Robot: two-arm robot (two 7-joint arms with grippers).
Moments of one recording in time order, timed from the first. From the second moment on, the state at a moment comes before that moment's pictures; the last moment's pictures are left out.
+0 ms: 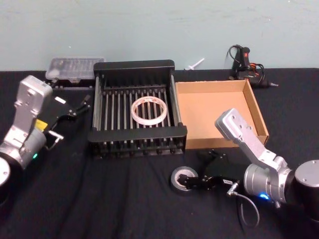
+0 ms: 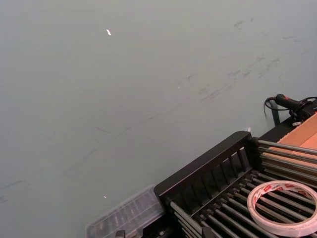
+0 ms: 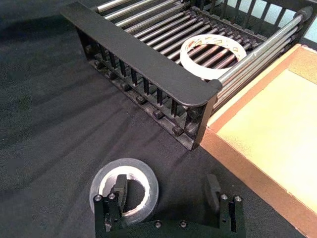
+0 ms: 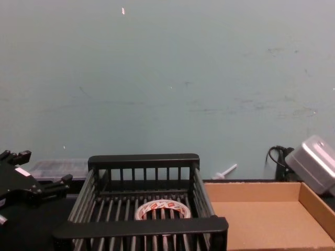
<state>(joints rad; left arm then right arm) -0.20 0.60 0.45 -1.41 -0.25 -0.12 0.03 0.15 0.51 -0.51 -1.62 0.26 0.44 0.45</state>
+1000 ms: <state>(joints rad) -0.20 0.60 0.45 -1.41 -0.25 -0.12 0.03 0.15 0.51 -0.50 -1.62 0.26 0.44 0.45</state>
